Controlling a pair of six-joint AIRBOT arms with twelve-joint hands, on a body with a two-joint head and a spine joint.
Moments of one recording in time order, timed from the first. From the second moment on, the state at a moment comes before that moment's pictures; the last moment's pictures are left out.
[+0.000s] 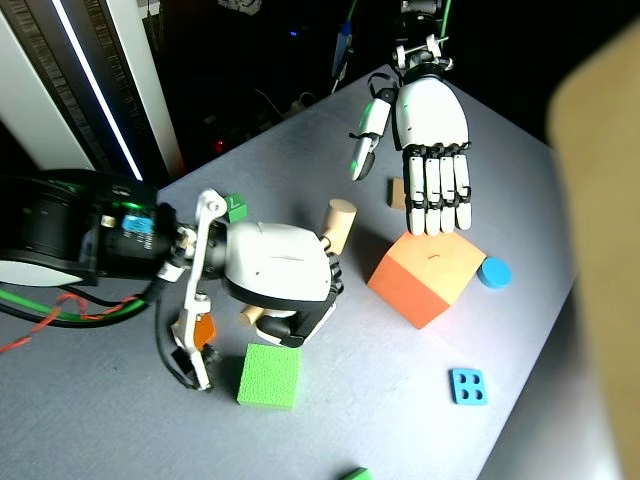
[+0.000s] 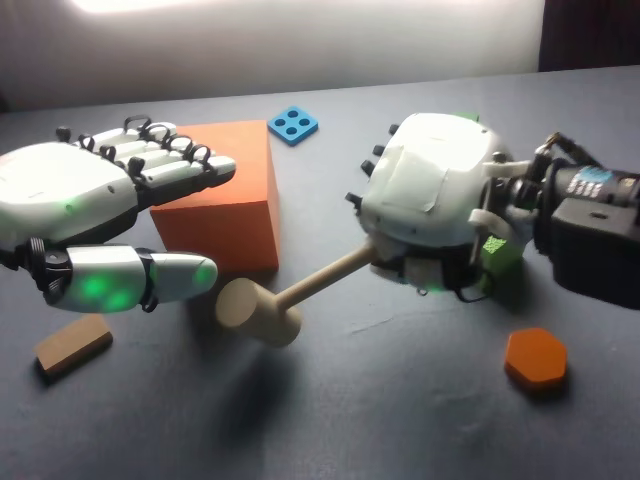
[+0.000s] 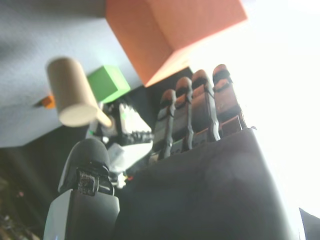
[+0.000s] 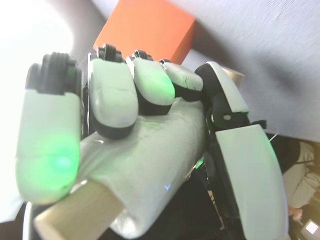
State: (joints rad) left arm 0.67 -0.81 1.05 0.19 -0.63 0.67; right arm -0.37 -1.28 1.15 0.08 0.22 -1.59
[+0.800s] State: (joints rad) left arm 0.50 -0.71 0.98 0.47 -0.57 0.52; right arm -0.42 -1.37 1.19 0.08 0.24 -1.65
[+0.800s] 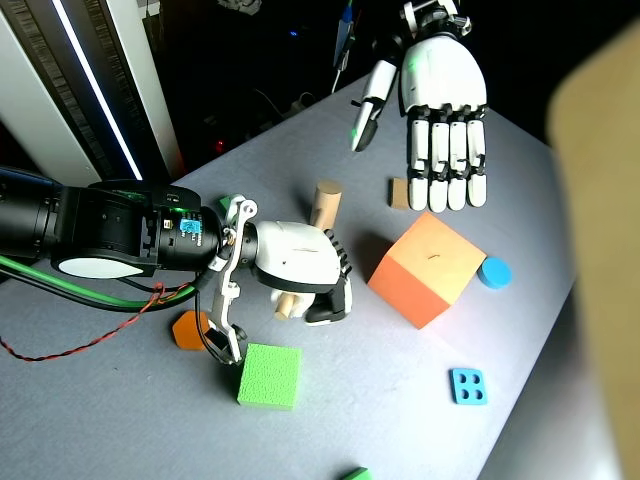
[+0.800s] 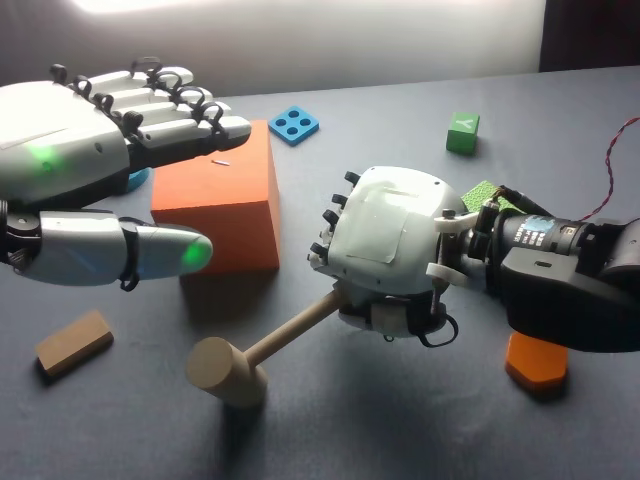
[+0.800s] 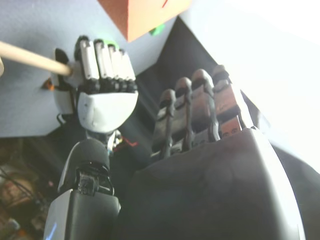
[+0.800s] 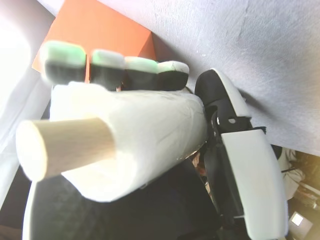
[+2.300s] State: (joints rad) left arm 0.50 -0.70 0.96 0.47 -0.58 0.50; right arm -0.30 -1.07 0.94 0.31 0.19 -1.67
